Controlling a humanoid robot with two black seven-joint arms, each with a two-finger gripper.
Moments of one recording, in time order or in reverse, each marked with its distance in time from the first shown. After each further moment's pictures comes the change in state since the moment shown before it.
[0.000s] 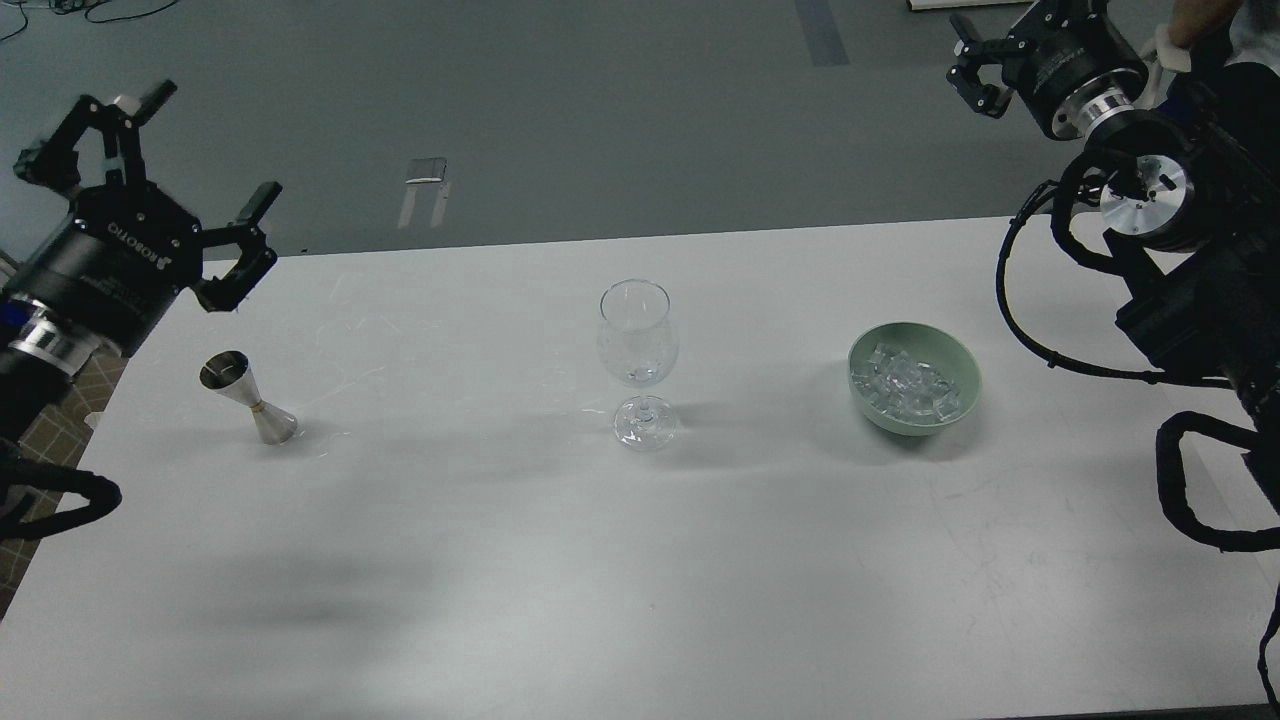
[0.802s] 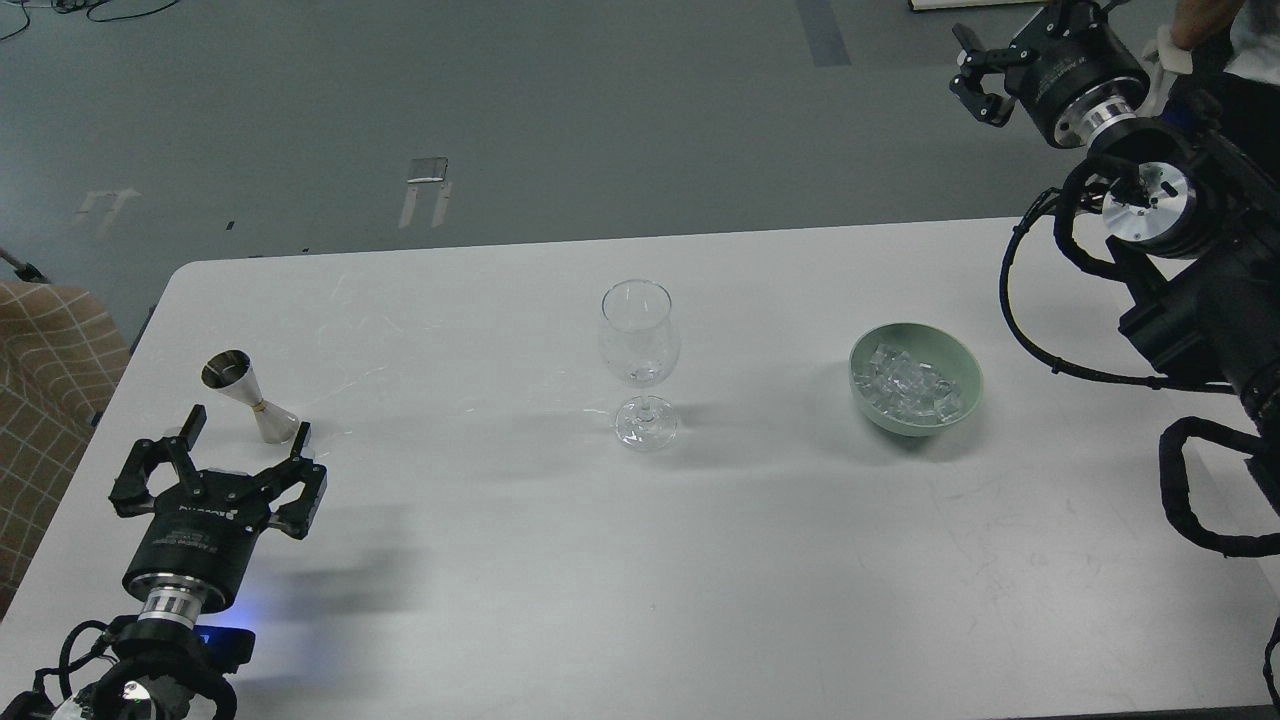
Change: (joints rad) left arm 0.357 -0.533 -0.181 0.011 -0.258 0.089 0.045; right arm -0.004 -0.002 -0.005 0.002 -0.001 -0.009 -0.005
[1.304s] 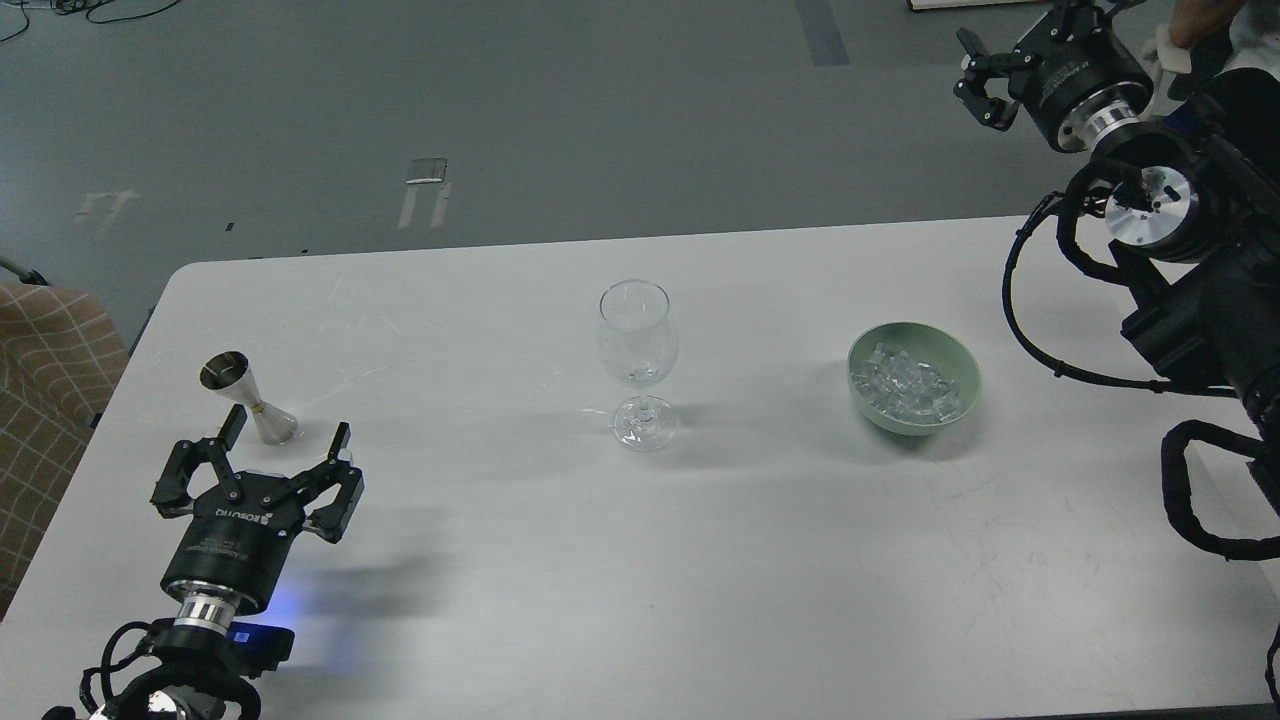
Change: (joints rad) left arm -0.002 -0.069 -0.024 0.033 0.010 -0.109 0.124; right arm -0.011 -0.001 0.002 0.005 0.000 0.002 0.002
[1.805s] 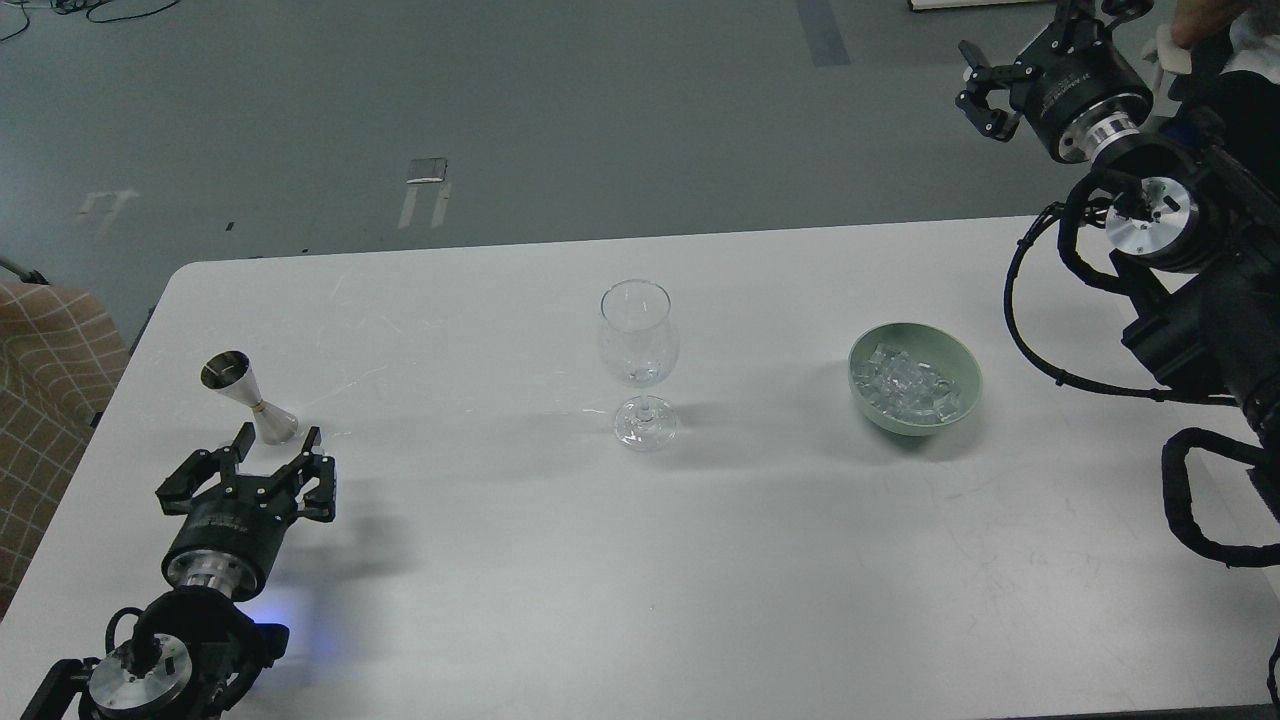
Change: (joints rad) left arm -0.108 -0.064 -0.090 0.023 0.002 0.351 -0.016; right arm -0.014 -0.001 0.001 0.000 0.000 -0.002 0.000
